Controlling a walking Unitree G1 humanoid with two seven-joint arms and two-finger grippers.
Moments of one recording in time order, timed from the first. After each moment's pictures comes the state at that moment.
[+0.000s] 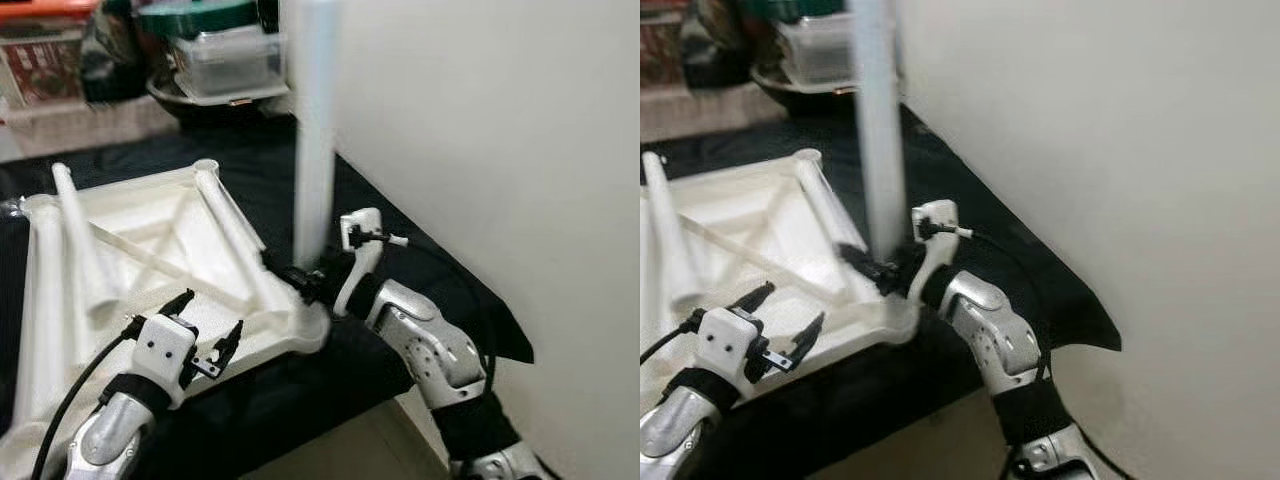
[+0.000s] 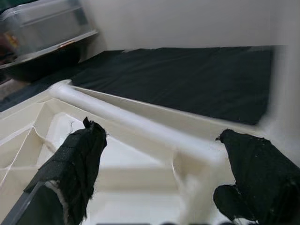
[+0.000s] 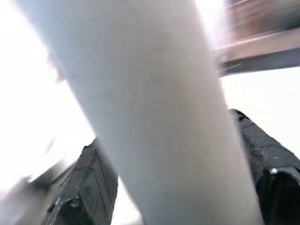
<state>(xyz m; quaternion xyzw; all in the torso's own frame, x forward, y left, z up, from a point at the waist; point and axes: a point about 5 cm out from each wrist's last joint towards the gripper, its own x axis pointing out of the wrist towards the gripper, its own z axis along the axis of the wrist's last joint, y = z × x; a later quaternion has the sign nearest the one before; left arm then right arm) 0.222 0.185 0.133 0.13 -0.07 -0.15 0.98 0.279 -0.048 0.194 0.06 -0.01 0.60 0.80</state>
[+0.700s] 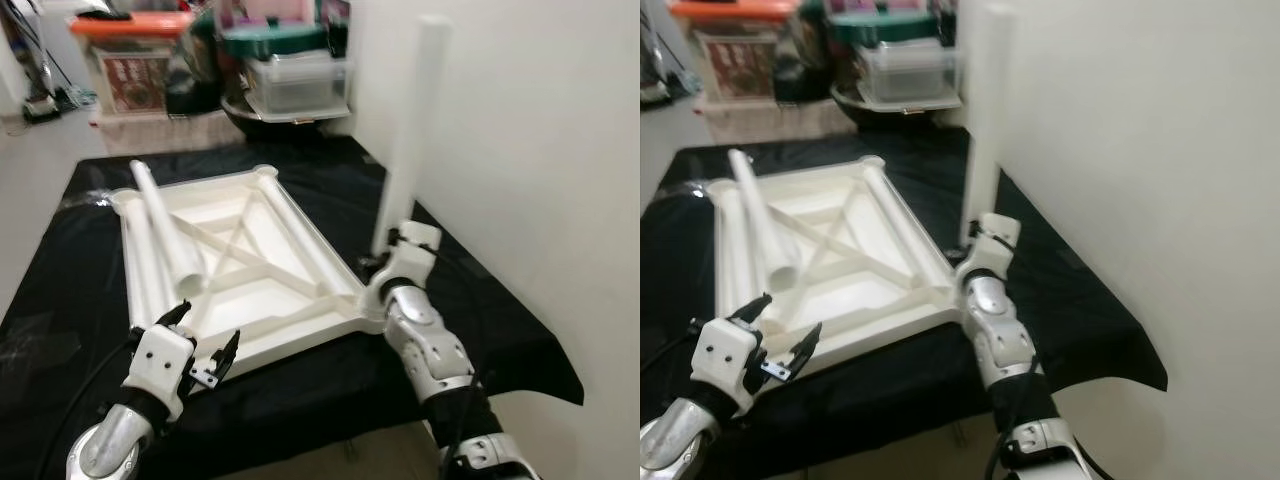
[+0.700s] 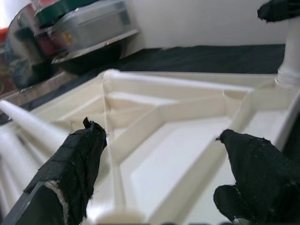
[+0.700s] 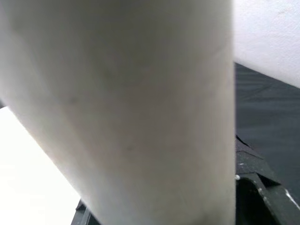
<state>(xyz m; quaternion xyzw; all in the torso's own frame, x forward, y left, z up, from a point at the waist) 0.219 0.187 0.130 0.14 -0.07 -0.14 0.98 0.336 -0.104 0.139 0.06 0.07 0.03 1.00</state>
